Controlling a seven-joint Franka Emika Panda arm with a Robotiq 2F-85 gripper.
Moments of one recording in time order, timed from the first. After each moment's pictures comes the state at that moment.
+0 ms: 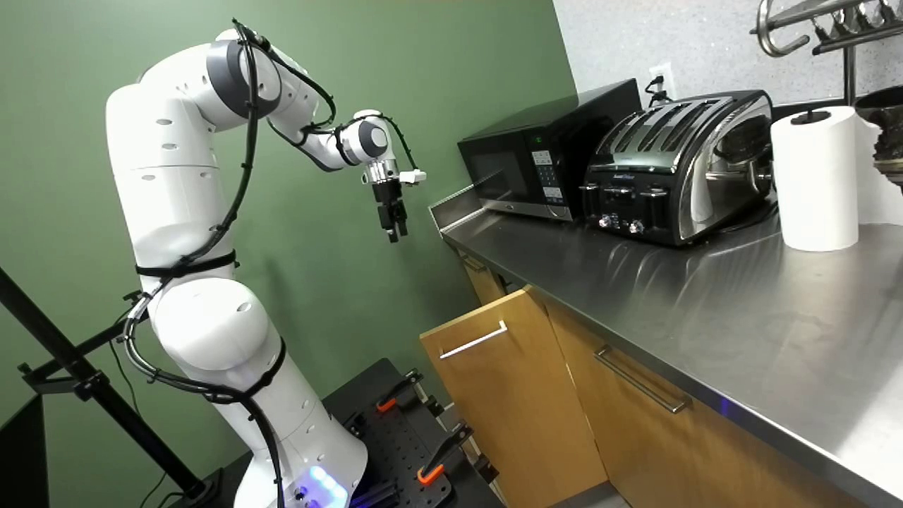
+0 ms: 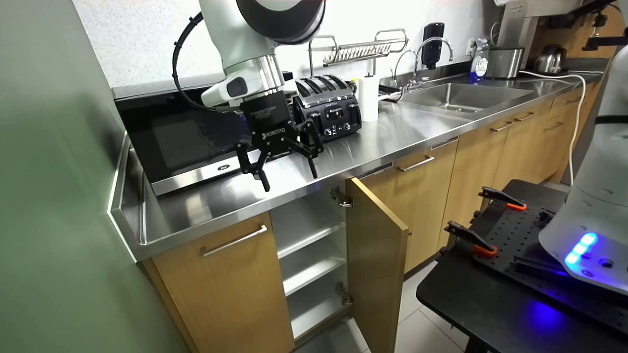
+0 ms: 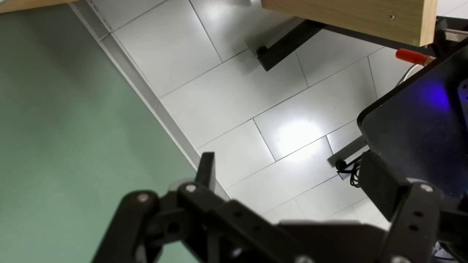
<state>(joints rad) 0.28 0.34 0.49 -1.86 -0.04 1.98 -1.71</state>
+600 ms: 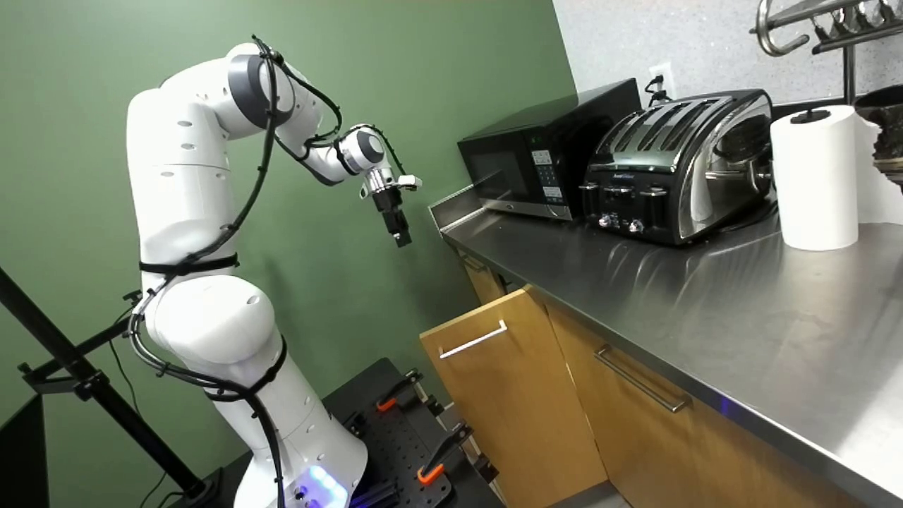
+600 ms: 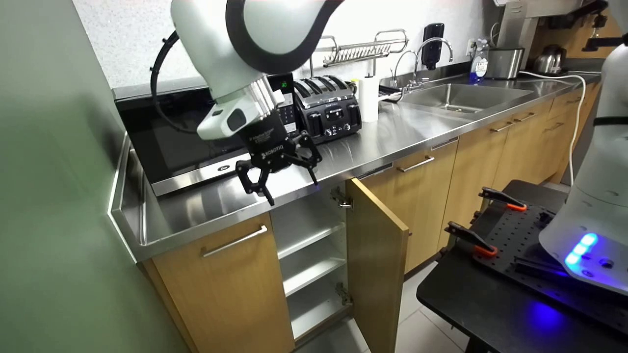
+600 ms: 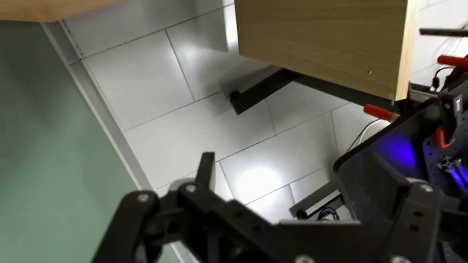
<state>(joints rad) 0.39 0.43 0.45 -1.79 -0.25 1.90 -1.71</state>
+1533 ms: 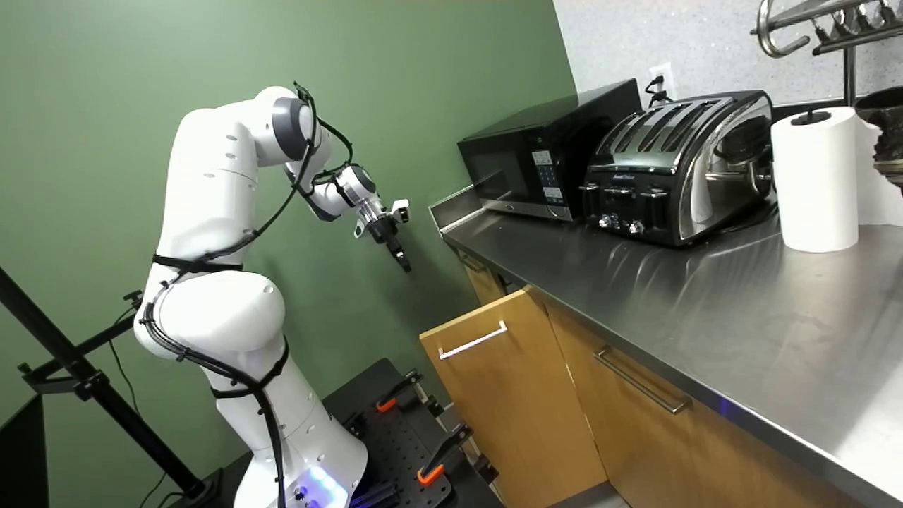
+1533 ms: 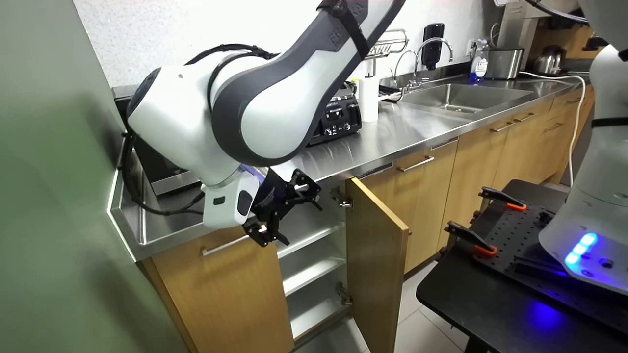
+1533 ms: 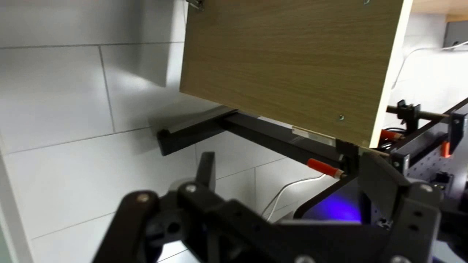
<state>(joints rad) 0.58 0.65 0.42 -1.65 -0.51 1.71 -1.75</state>
